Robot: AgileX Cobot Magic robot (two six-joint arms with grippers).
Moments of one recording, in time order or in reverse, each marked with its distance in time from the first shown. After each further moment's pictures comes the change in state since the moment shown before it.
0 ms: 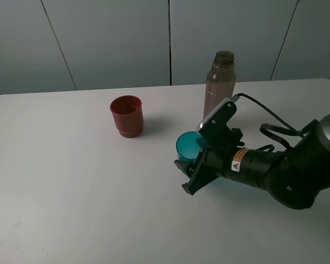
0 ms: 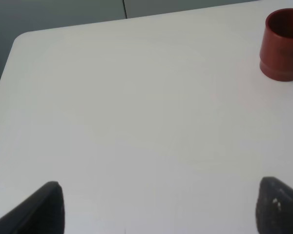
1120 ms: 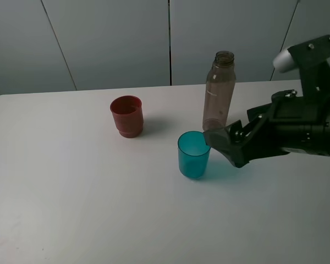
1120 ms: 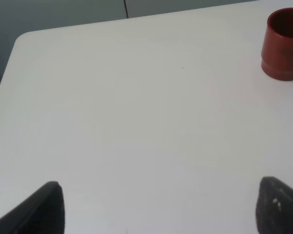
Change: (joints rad) left arm 0.000 0.000 0.000 0.004 0.000 0.000; right arm -0.010 -0.925 0.004 0.134 0.943 0.213
